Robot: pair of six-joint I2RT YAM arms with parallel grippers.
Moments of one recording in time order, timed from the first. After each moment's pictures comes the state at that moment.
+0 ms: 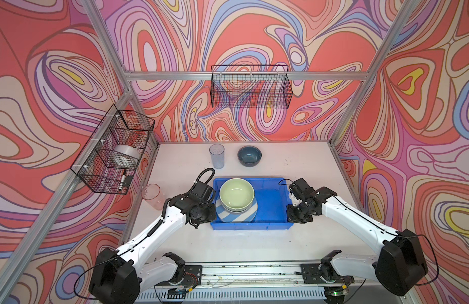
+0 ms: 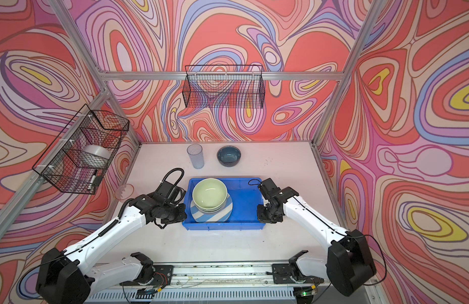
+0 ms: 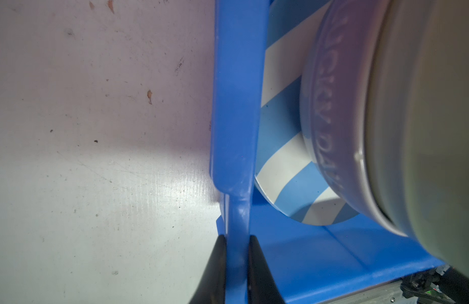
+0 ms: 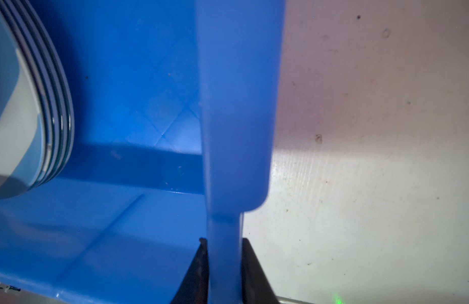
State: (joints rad) left arm -0.49 1.15 0.81 -0.88 0.11 -0.64; right arm 0.46 1.27 0.88 -0.99 -0.14 0.51
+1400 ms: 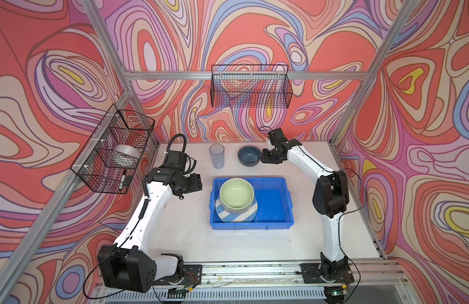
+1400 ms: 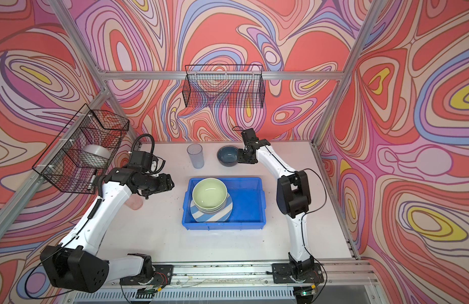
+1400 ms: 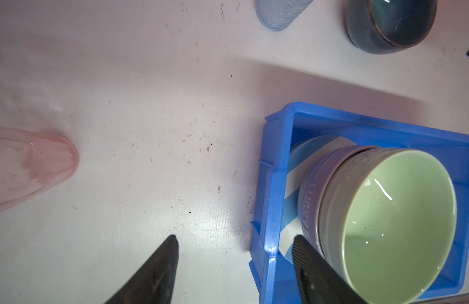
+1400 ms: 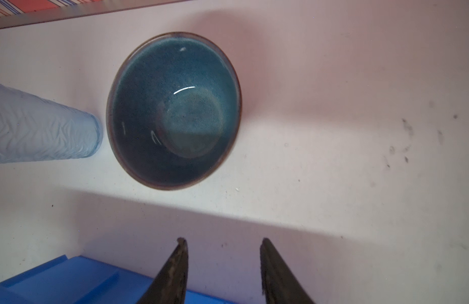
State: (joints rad) left arm -0.11 1.29 1.25 -1.03 0.12 -0.34; right arm 0.35 2.20 1.99 -0.79 -0.07 0.36
